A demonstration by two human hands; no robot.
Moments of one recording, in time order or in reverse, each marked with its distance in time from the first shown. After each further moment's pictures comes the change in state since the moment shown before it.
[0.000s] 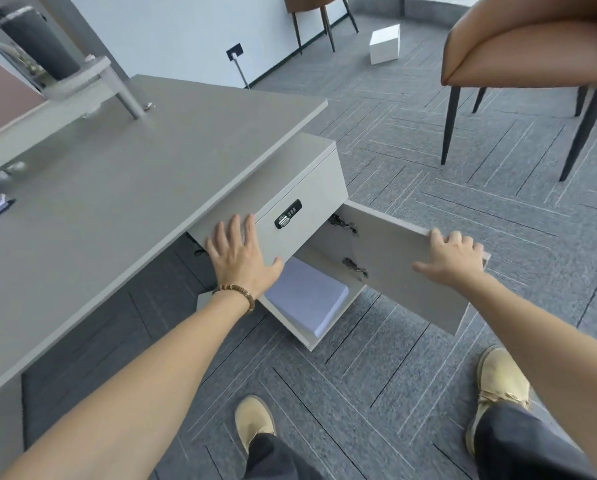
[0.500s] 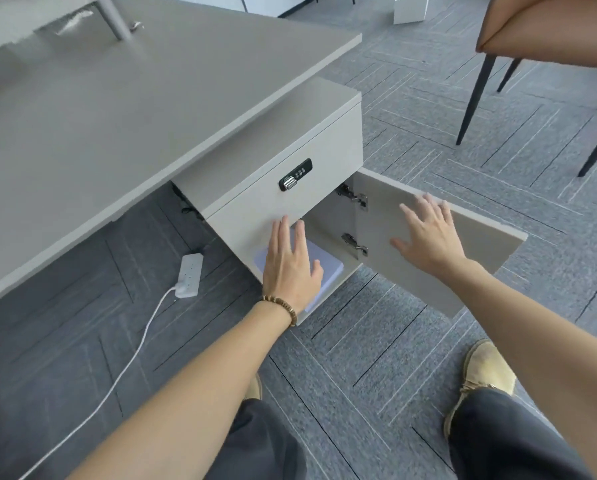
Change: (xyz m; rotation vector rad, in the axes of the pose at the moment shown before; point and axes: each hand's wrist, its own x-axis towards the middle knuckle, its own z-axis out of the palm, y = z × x) left_hand -0.046 0.056 0.079 -0.340 -0.125 0.114; right_hand 0.022 -0.046 0.032 -0.002 0.204 -0.372
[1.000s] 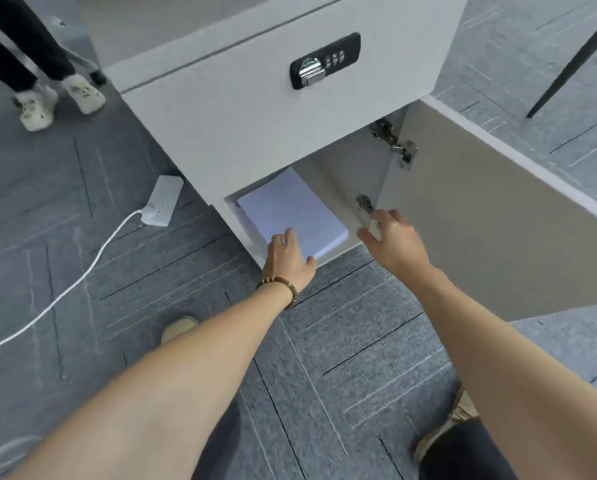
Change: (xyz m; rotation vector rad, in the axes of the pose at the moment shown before) left_hand 0.027 -0.052 0.200 -0.357 -0.259 -0.498; right_hand 0.055 -0.037 0.164 0.291 -0.255 -0.037
